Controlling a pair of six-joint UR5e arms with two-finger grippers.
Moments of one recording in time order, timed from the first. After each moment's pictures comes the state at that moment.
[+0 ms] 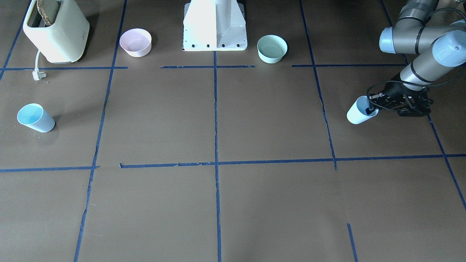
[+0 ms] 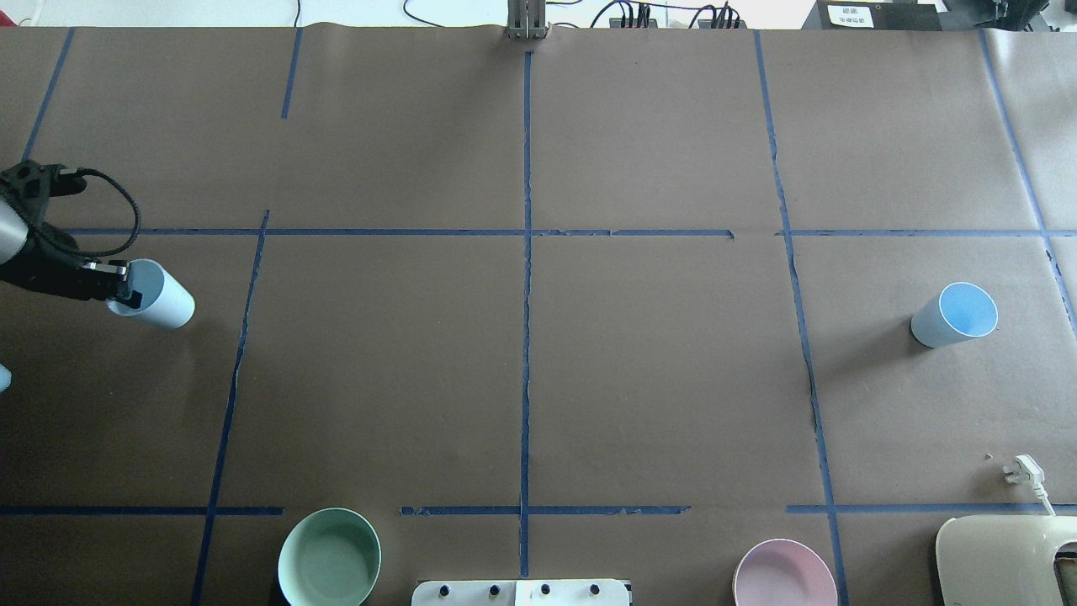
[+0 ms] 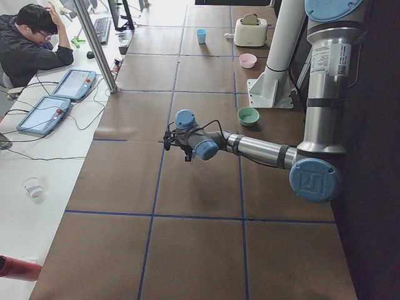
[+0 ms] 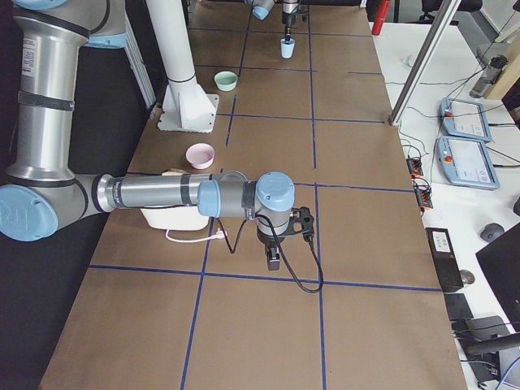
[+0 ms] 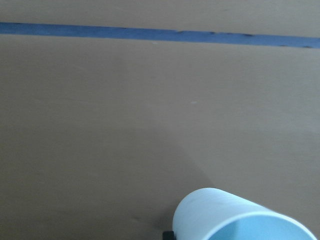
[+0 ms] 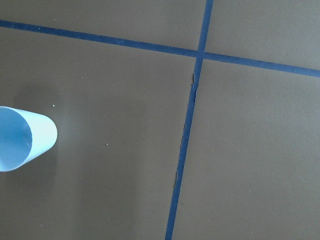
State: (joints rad) left arm -0.97 -1.66 -1.70 -2.06 -2.29 -0.91; right arm 1.54 -1.74 1.83 -1.64 2.36 -0.13
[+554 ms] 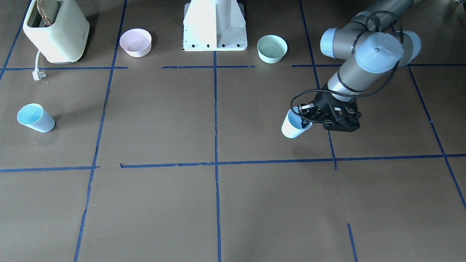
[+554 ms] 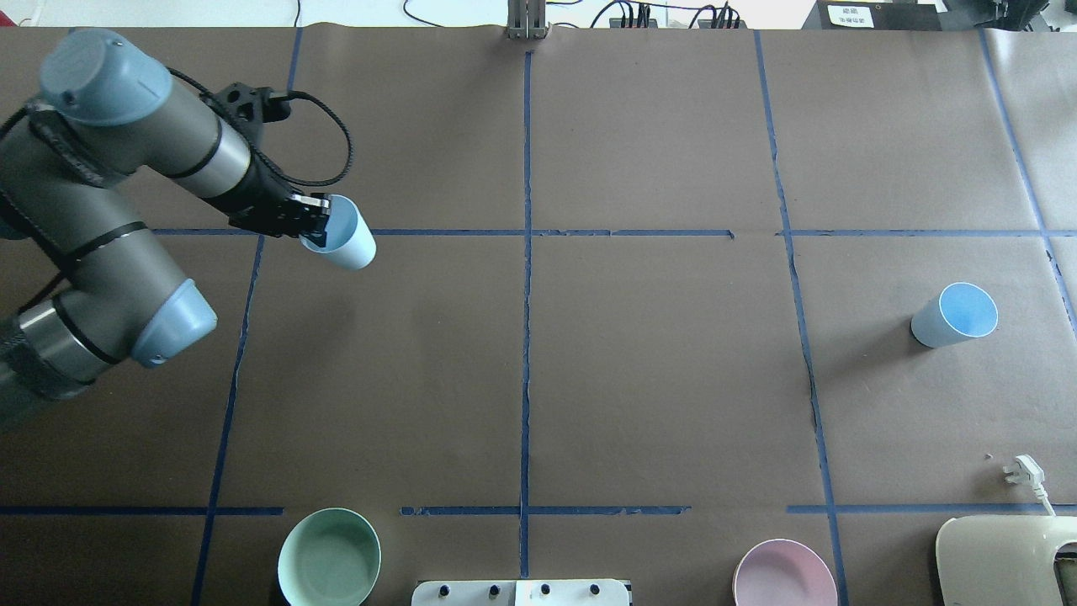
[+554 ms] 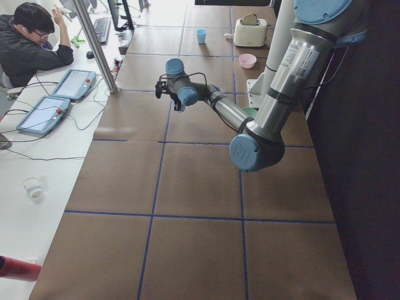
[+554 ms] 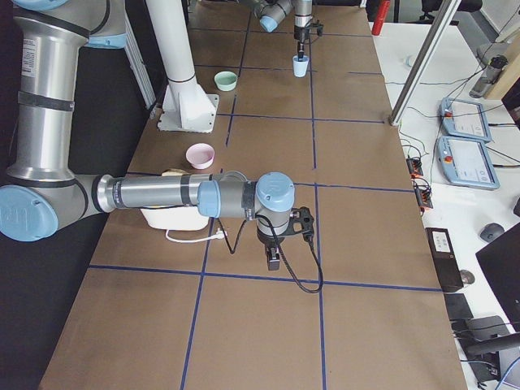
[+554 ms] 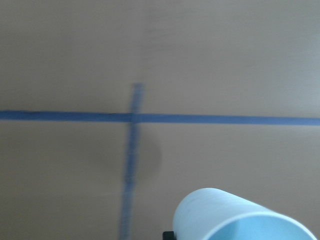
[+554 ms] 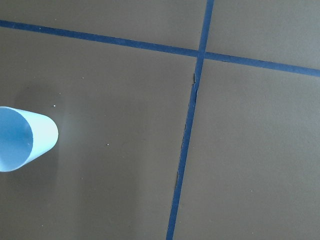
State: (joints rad) left arm -0.80 -2.06 -1.68 -1.84 -2.15 -1.06; right arm 1.54 -1.74 1.83 -1.64 2.36 -0.13
